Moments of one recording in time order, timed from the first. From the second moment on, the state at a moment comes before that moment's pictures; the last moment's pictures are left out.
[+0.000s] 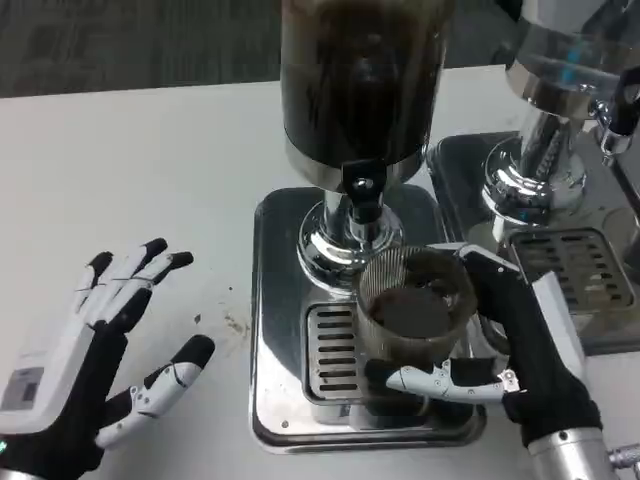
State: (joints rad) left arm 0.16 0.52 -0.06 0.46 0.63 -0.79 0.52; right arm 0.18 -0.10 0.16 0.07 -0.36 -0.43 -0.17
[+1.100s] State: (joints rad) left arm 0.49 0.66 0.06 0.16 0.65 -0.86 0.43; right arm 0.37 -0.17 0.21 -0.25 -0.28 -0.38 0.07
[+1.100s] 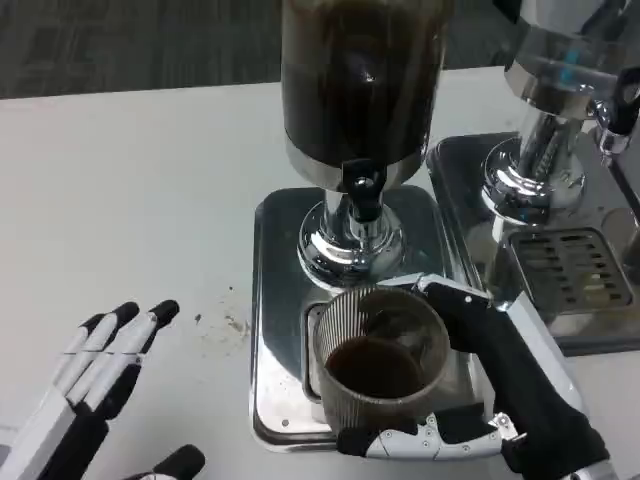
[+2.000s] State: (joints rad) left arm 0.56 0.60 0.06 0.07 0.71 -0.77 0.41; right arm 0.38 -0.21 0.20 -0.28 -0.25 -0.38 0.12
